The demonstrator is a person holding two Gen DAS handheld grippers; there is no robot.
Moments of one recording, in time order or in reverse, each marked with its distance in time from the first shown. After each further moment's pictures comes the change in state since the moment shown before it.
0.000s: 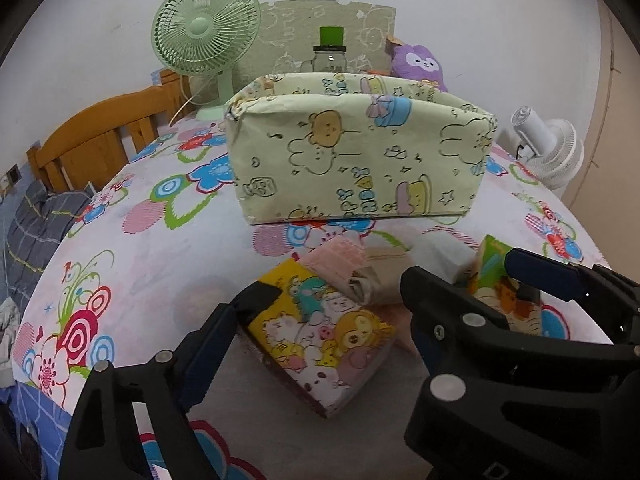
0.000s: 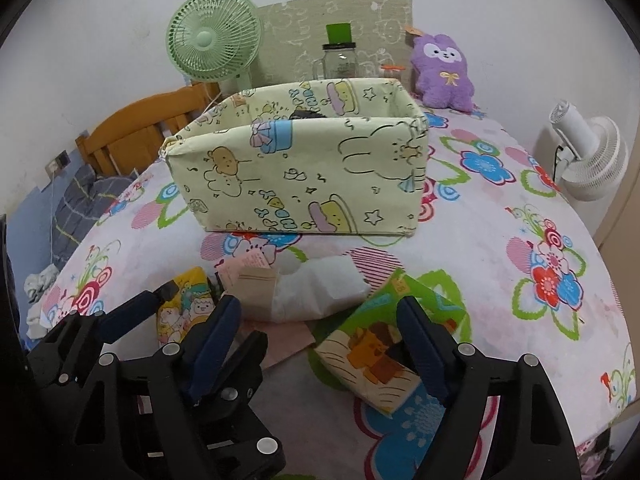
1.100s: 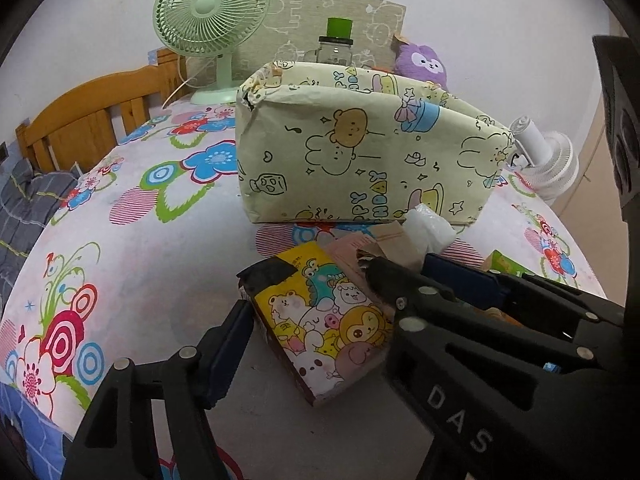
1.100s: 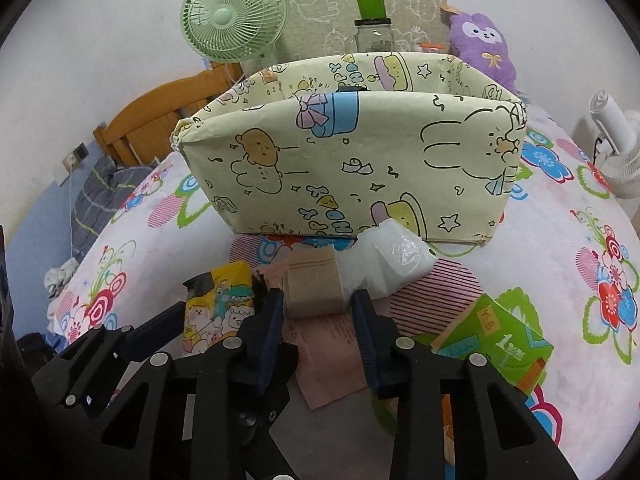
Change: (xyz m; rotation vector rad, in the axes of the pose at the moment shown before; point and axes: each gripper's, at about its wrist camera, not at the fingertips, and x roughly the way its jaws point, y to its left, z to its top) left arm 0.010 0.016 0.008 -0.052 0.031 -0.067; right arm 0.035 0.020 0.015 0.001 0.052 0.092
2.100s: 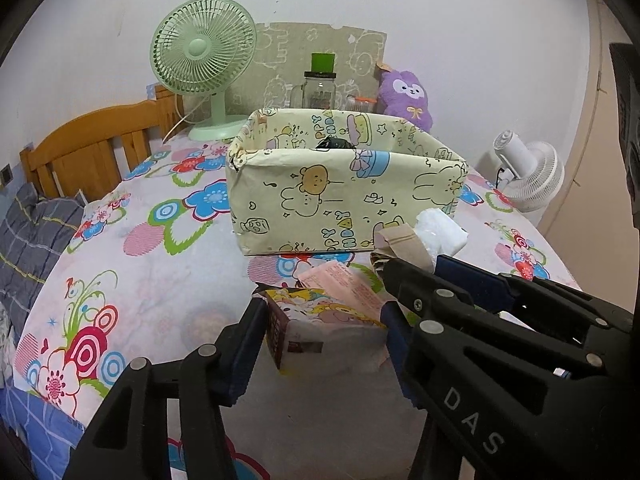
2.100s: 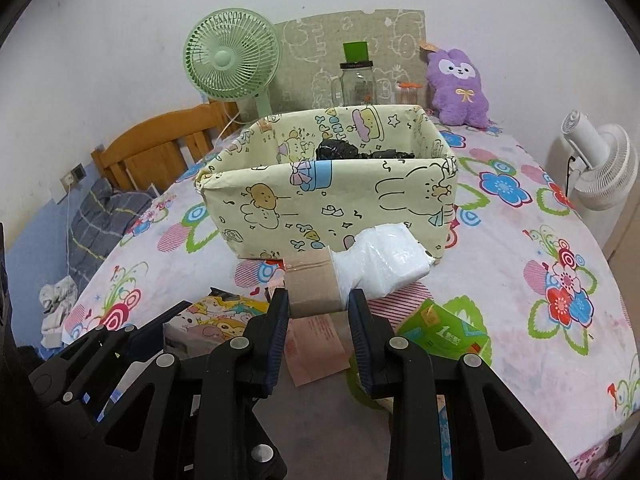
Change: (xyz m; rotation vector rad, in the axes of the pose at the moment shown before) left arm -0.037 -0.019 0.004 0.037 -0.091 -0.007; right arm -0.052 -0.004 -0.003 0.007 -0.111 -0.038
